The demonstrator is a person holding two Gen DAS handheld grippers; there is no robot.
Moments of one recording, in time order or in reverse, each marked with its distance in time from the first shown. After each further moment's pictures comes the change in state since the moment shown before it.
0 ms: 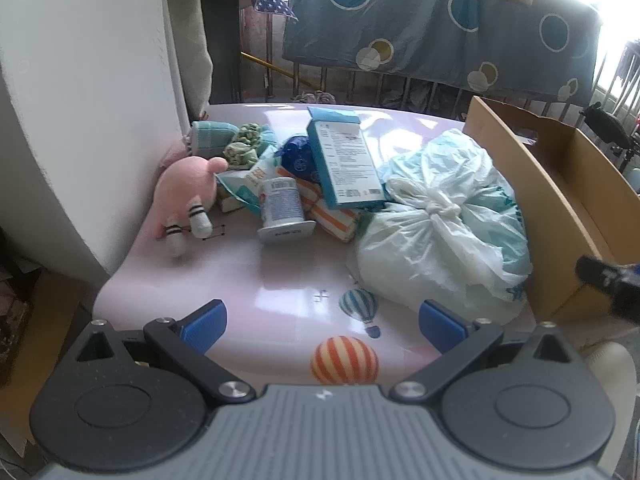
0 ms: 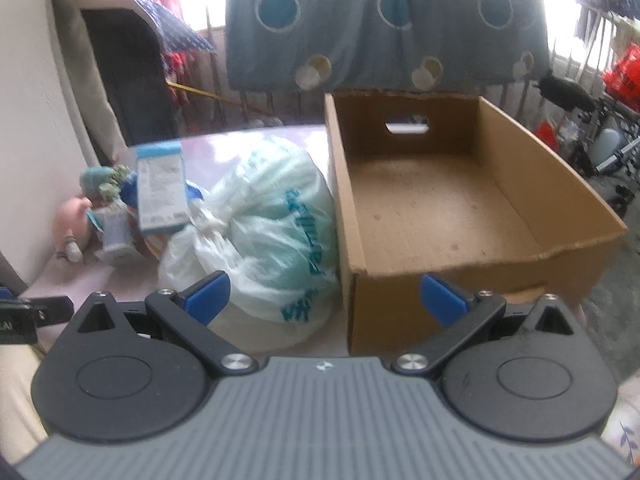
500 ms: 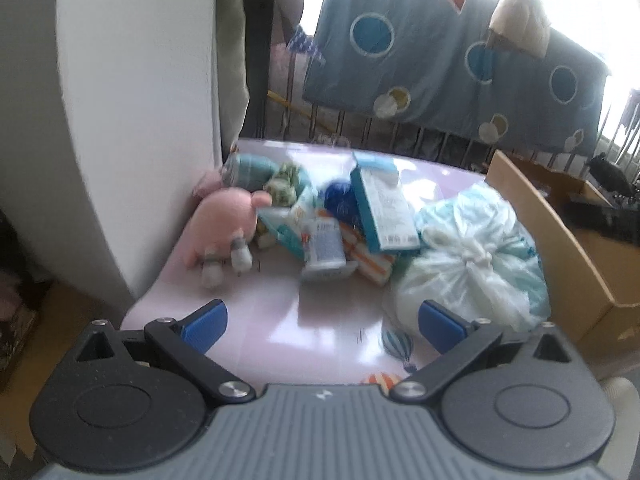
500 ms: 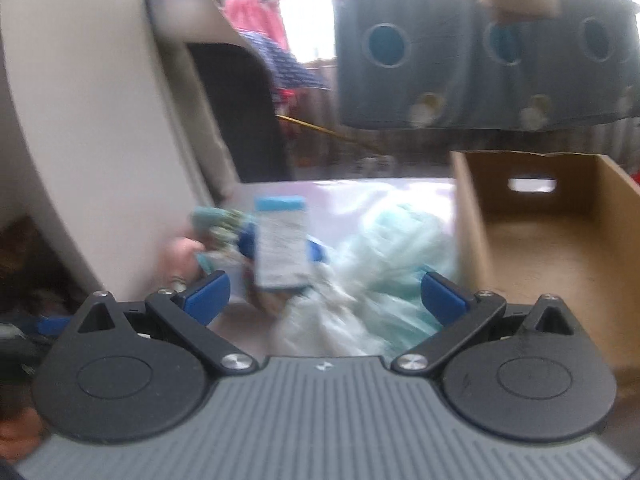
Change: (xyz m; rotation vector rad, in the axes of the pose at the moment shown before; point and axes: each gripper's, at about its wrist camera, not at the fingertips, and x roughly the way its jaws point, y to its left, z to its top) left arm -0.012 0.048 -0.001 -0.063 -0.161 -0.012; right arm 0.013 0.034 0.065 -0.059 -0.078 0.382
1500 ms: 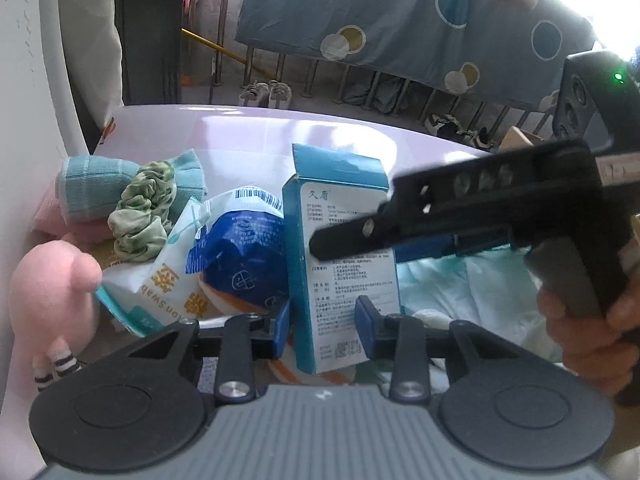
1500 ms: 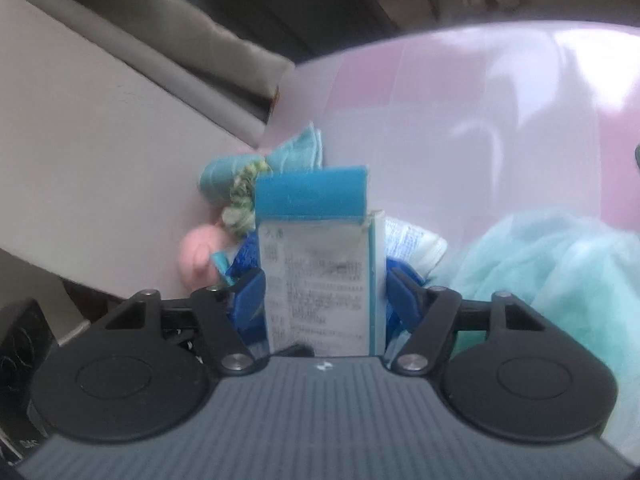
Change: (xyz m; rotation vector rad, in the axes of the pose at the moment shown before) left arm 0.213 -0.042 0.079 0.030 0.217 -0.165; right arm 0.303 -0.053 0.041 0.208 0.592 0.380
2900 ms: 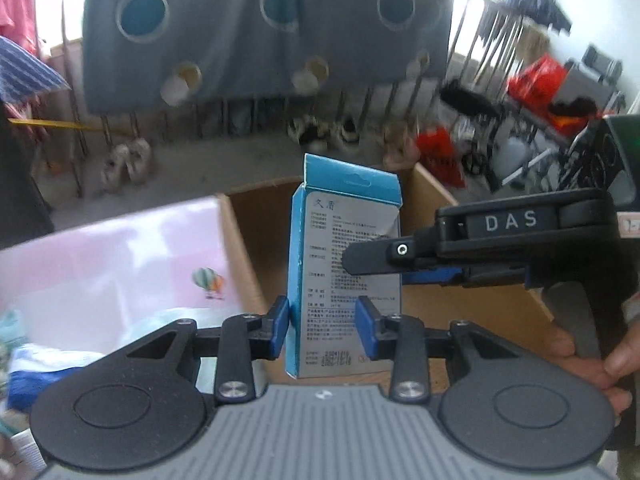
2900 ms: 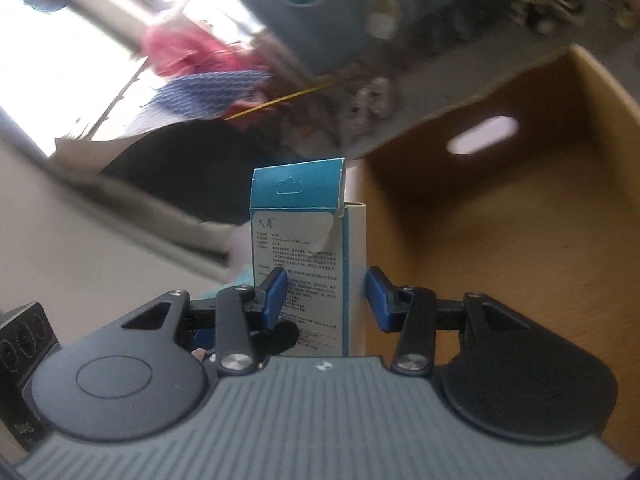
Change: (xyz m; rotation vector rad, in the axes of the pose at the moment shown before) left arm -0.012 -0.267 0.092 0.302 0.028 -0.195; right arm -0.323 -0.147 -0.086 0.350 -0.410 -0.058
